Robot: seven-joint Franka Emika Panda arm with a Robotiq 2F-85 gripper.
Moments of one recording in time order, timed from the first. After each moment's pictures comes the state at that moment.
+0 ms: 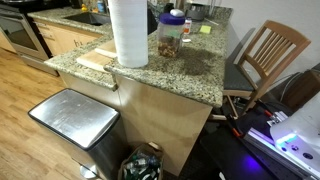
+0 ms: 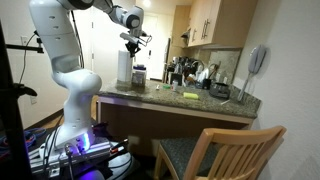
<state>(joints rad) 0.24 -0.31 0.12 -2.09 0.31 2.06 -0.19</state>
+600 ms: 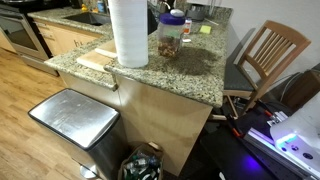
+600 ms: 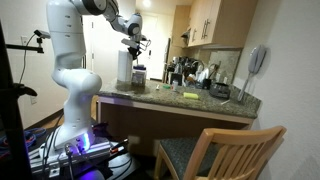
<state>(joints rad) 0.25 -0.12 0.19 -2.00 0.25 2.26 -0.05</state>
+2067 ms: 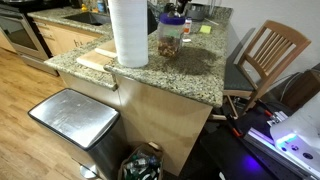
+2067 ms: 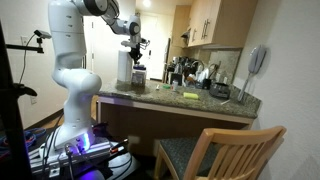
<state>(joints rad) 0.23 -0.11 0.21 -1.98 0.02 2.11 0.15</state>
